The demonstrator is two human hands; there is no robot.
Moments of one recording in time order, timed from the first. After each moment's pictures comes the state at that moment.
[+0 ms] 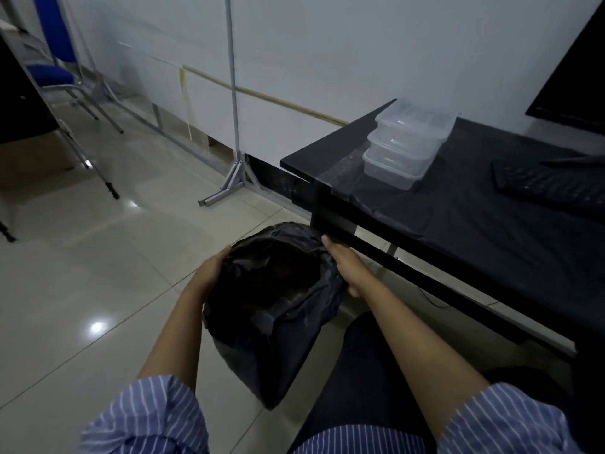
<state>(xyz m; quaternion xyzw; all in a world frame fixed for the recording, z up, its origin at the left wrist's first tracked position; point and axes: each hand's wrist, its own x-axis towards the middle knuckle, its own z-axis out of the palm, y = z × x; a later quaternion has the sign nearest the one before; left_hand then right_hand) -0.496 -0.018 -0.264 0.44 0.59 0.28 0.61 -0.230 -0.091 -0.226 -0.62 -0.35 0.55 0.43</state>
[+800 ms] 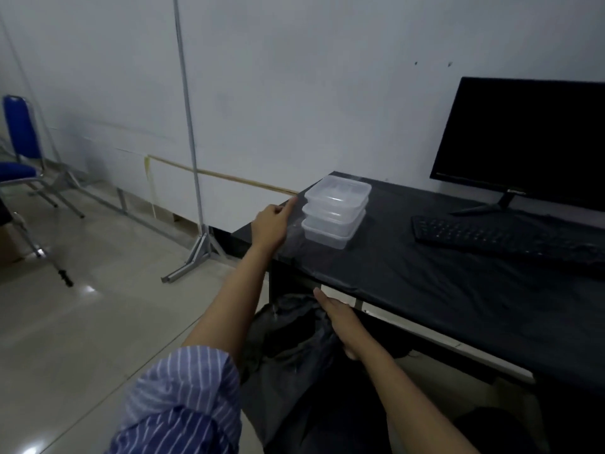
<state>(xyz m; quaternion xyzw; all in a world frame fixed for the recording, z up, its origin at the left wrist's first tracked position) -0.283 0.001 -0.072 0.69 0.48 0.41 0.35 -0.181 -0.149 -0.187 -0.61 -0.34 0.49 0.52</state>
